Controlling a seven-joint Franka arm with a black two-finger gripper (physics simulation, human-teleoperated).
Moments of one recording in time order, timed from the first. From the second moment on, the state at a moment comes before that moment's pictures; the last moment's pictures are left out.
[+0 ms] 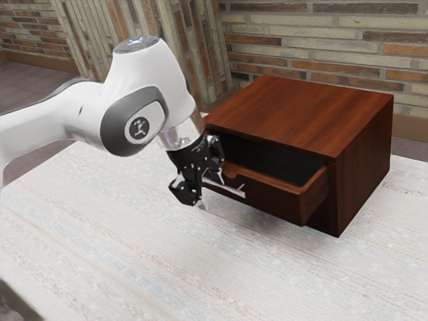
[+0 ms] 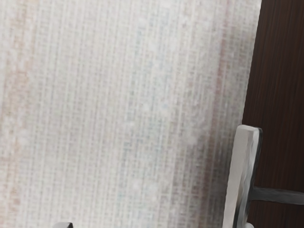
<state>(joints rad) -0.06 -0.02 0.02 -1.80 -0.02 1.95 -1.73</state>
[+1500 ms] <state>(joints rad) -0.06 -0.23 0.02 -2.02 -0.02 1.95 -1.78</state>
